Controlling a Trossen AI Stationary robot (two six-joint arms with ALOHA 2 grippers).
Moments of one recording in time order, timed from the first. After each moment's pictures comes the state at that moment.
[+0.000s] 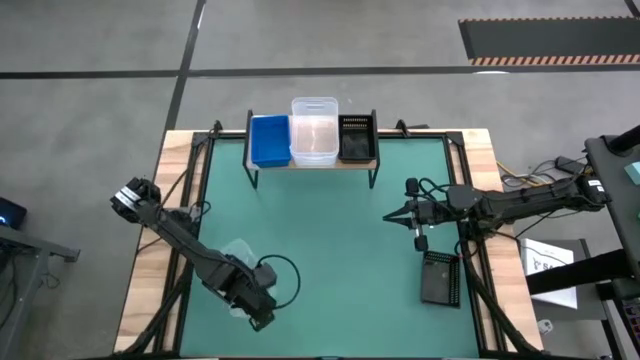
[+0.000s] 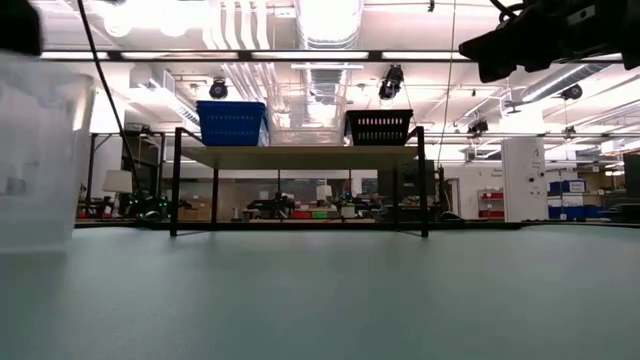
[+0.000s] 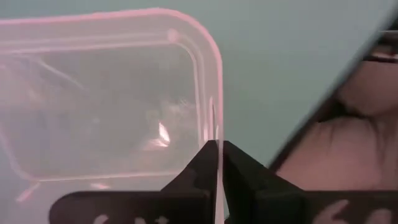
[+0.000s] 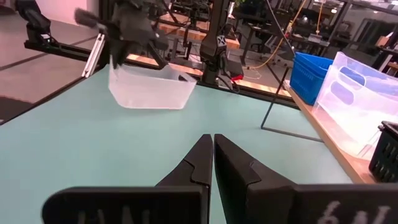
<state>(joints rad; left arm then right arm) -0.65 1.62 1.30 -0.95 0.06 -1.28 0.08 0.74 0.33 0.27 -0.03 -0.21</state>
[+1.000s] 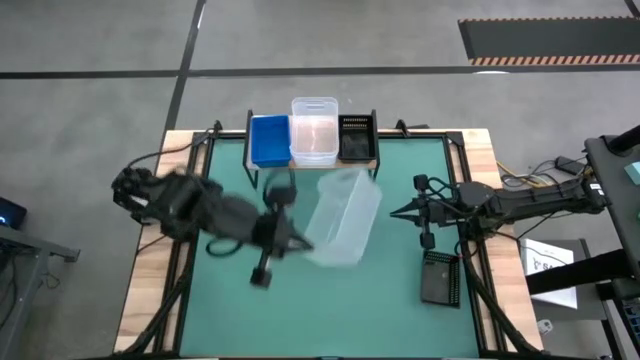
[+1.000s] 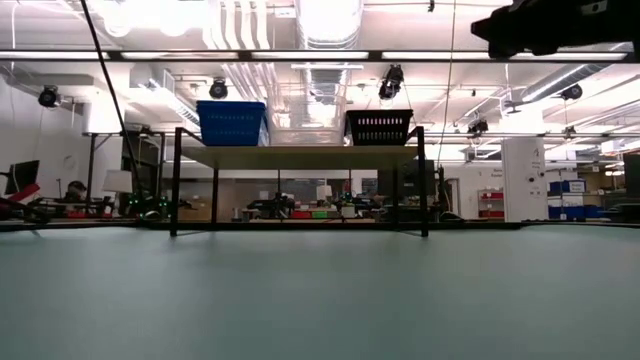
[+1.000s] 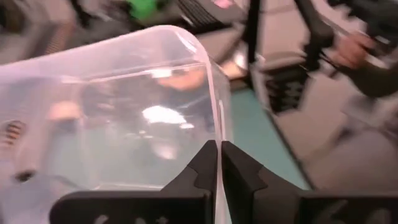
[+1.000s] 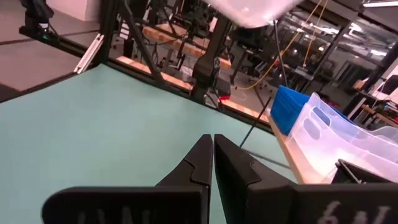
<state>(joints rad) -0.40 1.62 2.17 -0.99 -0.22 0.01 0.08 0.61 0.35 0.17 -0.02 -0.39</state>
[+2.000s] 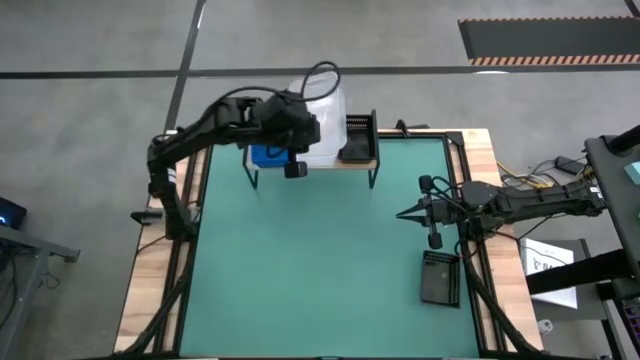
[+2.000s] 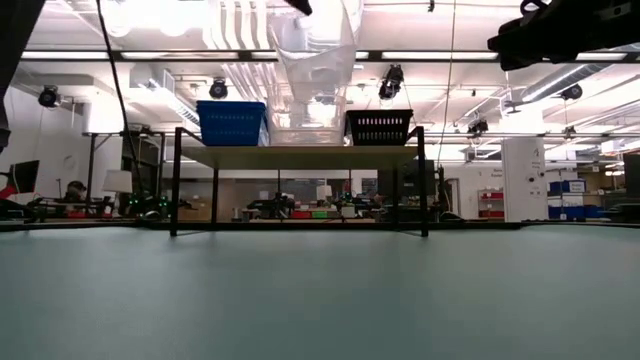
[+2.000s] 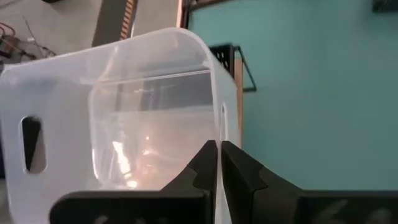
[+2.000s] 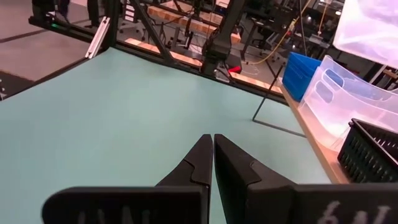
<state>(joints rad) 0.20 1.78 2.30 -1.29 -0.25 0.35 0.08 0.49 0.37 -0.05 -0.02 -0.30</state>
